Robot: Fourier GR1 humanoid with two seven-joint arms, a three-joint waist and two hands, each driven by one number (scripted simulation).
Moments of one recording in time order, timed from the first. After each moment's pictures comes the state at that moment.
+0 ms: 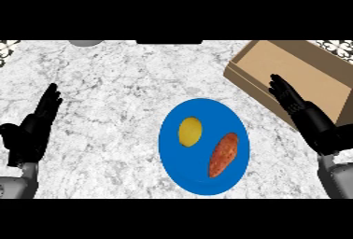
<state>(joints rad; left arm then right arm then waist) -0.10 0.46 -0.08 -1.46 0.16 0.21 0.03 -0.20 -0.48 0.17 -1.53 -0.25 0.10 -0.02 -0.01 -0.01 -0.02</state>
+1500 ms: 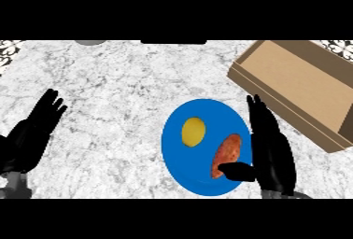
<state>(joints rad) -0.03 0.43 0.00 -1.59 0.40 0.09 0.18 -0.15 -0.26 0.52 -1.87 0.89 -0.16 0.88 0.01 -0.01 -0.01</state>
